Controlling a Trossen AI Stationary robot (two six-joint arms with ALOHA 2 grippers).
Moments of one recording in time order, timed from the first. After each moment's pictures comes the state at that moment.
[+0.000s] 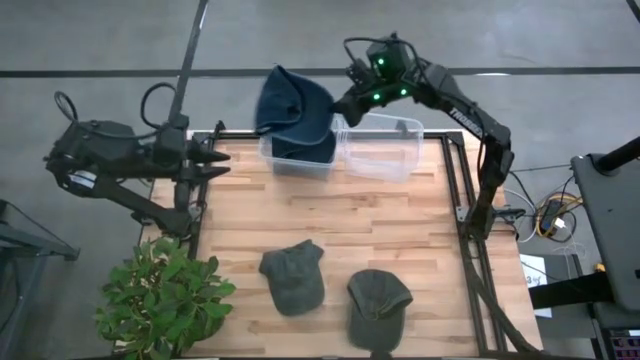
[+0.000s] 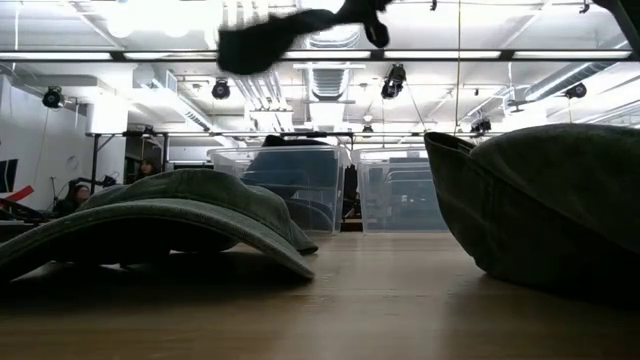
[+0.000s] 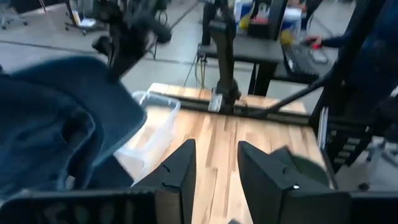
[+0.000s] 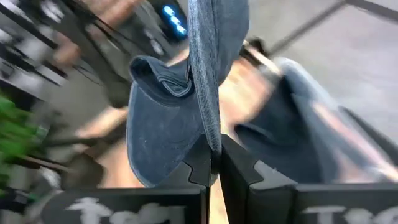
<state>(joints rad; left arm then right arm) -0.26 1.00 1.78 -1.06 -0.42 -0.20 -0.55 1.83 2.21 -0.97 -0.40 0.33</state>
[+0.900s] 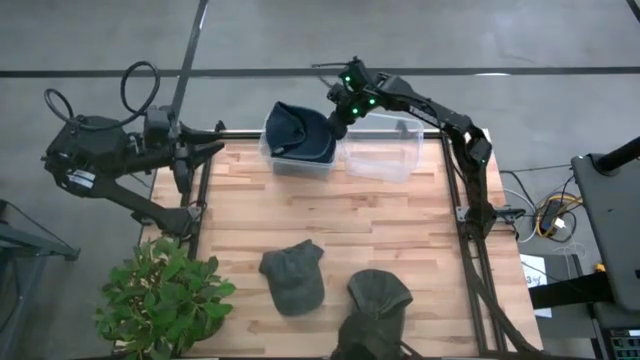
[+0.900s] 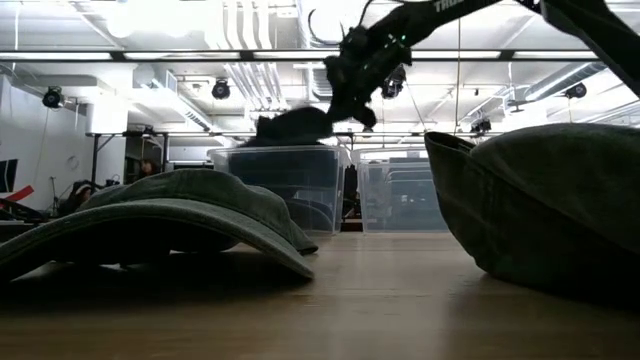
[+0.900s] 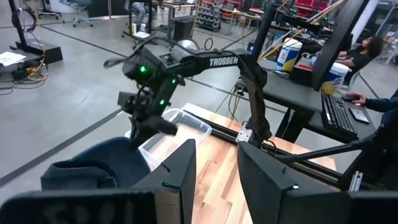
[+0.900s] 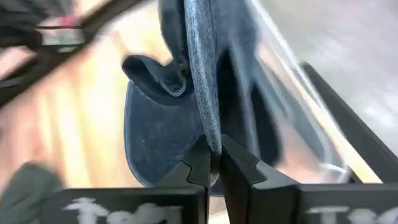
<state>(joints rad) -0.26 0.99 1.78 -1.00 -0.64 -0.35 -0.65 2.05 2.00 -0.84 -0.38 0.09</state>
